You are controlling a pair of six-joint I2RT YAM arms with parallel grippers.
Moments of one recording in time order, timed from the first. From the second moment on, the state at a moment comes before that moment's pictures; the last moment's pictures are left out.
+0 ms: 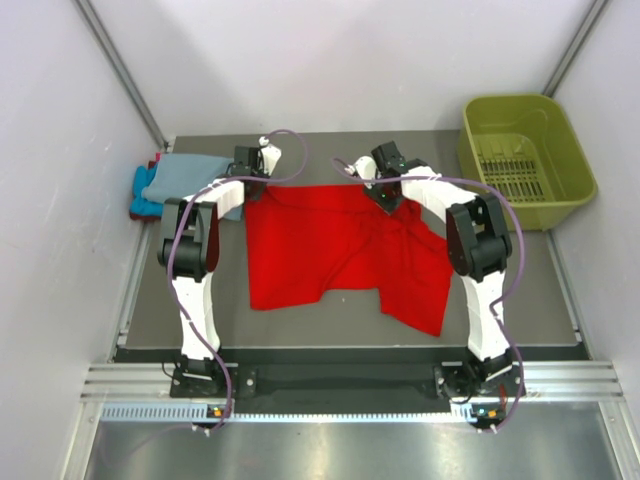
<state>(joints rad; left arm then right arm) -0.15 2.14 1.52 -0.13 -0.10 0.42 0.41 2.17 1.72 -0.63 0.03 -0.50</state>
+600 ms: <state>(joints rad) -0.15 2.14 1.51 -0.13 -0.10 0.42 0.41 2.14 1.72 -0.64 0.06 -0.52</state>
